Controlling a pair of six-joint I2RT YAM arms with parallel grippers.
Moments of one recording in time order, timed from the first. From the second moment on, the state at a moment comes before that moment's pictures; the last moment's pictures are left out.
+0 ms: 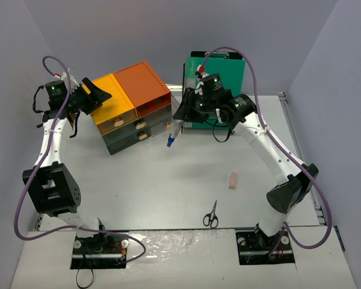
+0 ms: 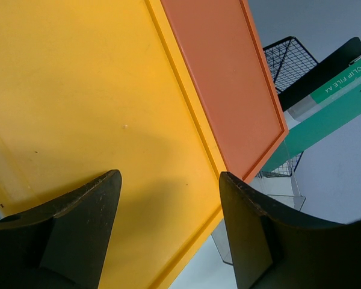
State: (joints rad) left arm 0.21 1.64 1.49 -0.29 0.61 -0.57; right arm 0.60 1.71 1.89 -0.76 -0.19 0.69
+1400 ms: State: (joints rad) left arm 0.21 1.63 1.47 -0.27 0.61 -0.57; right arm 0.50 2.05 1.89 -0.32 -0.30 0.96
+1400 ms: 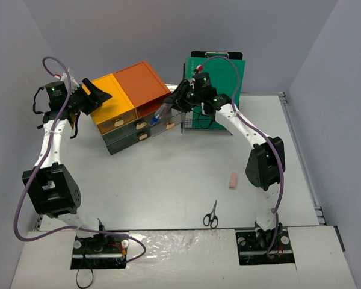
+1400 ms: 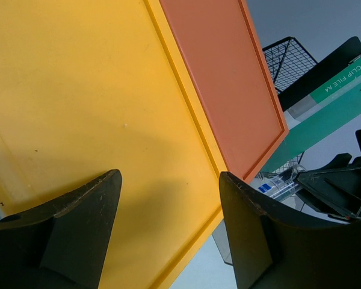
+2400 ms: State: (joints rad) left arm 0.21 1.63 1.48 -0.28 0.61 -0.57; right arm 0.57 1.75 1.81 -0.56 -0.12 0.69
